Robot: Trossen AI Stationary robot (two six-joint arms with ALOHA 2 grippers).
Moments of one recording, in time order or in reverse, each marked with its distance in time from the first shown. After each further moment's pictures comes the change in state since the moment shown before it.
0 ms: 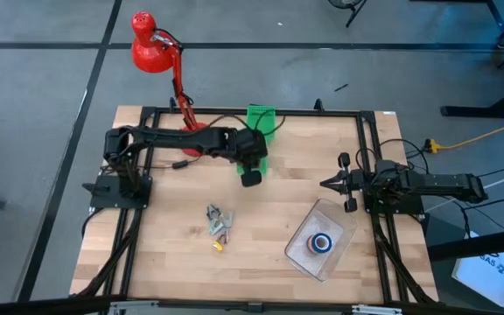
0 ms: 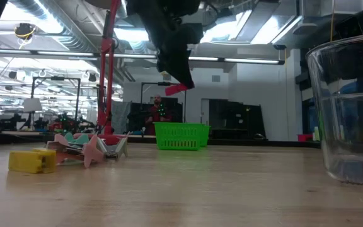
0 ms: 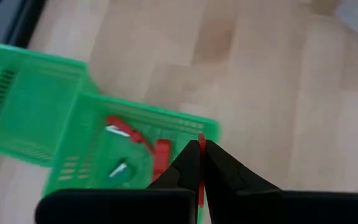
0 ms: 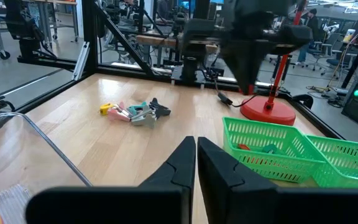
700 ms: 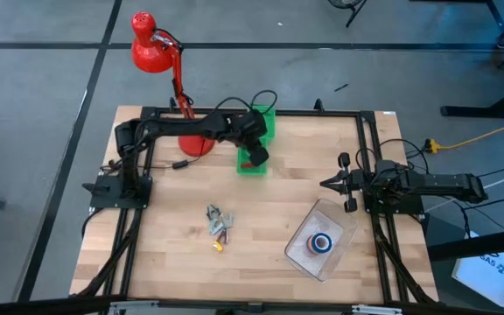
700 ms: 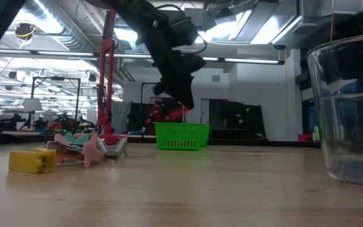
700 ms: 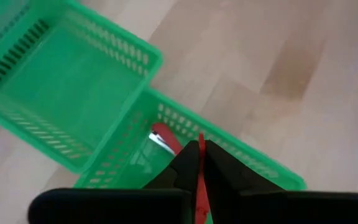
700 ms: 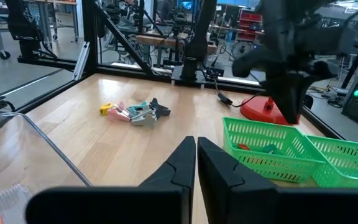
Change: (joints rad) left arm 0.183 0.105 -0.010 0.134 0.081 -0.178; right arm 0.000 0.000 0.000 0.000 0.000 0.000
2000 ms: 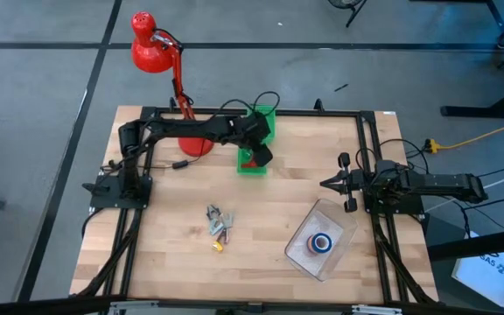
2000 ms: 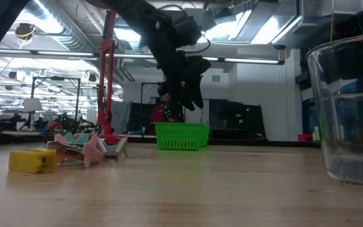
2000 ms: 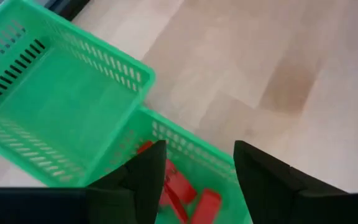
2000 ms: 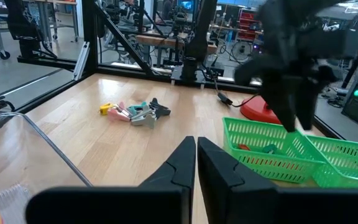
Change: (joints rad) left arm -0.024 0.024 0.000 0.075 -0.037 0.005; right arm 0.000 0.000 0.000 0.000 0.000 0.000
